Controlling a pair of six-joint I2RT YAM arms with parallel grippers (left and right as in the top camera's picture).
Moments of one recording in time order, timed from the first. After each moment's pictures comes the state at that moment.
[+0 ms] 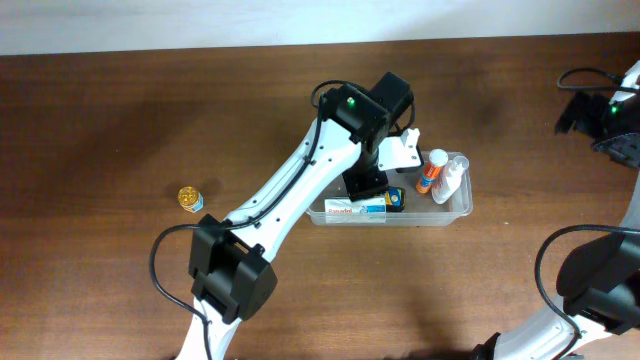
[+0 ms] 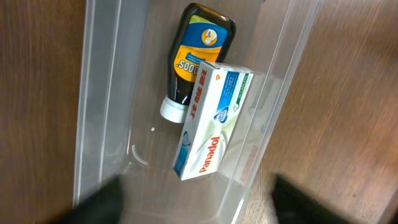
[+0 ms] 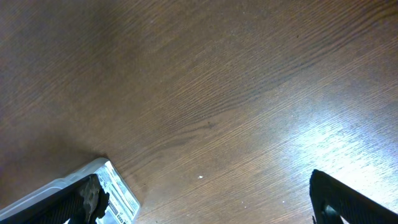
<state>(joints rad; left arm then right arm) -0.73 2.21 2.23 -1.43 0.07 0.64 -0.49 1.91 1.98 -1.36 -0.06 0.11</state>
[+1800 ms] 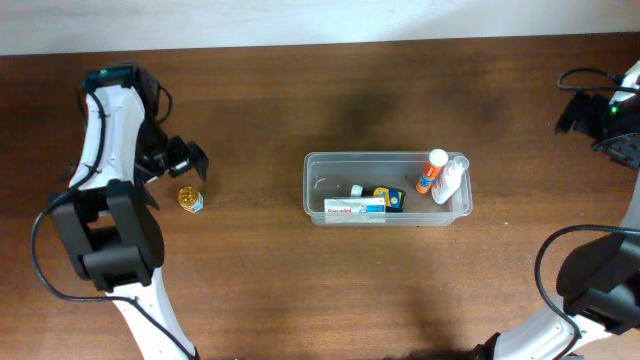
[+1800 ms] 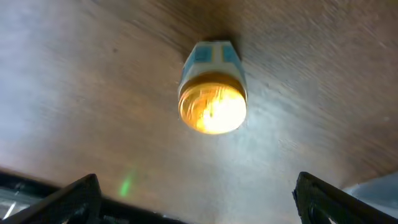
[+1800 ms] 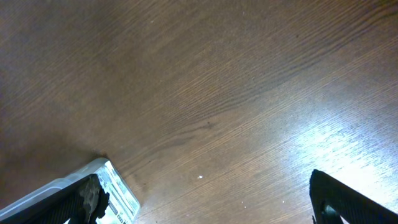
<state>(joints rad) 0.12 2.21 1.92 -1.58 0.08 -0.46 -0.49 1.91 1.98 -1.36 -0.06 0.11</state>
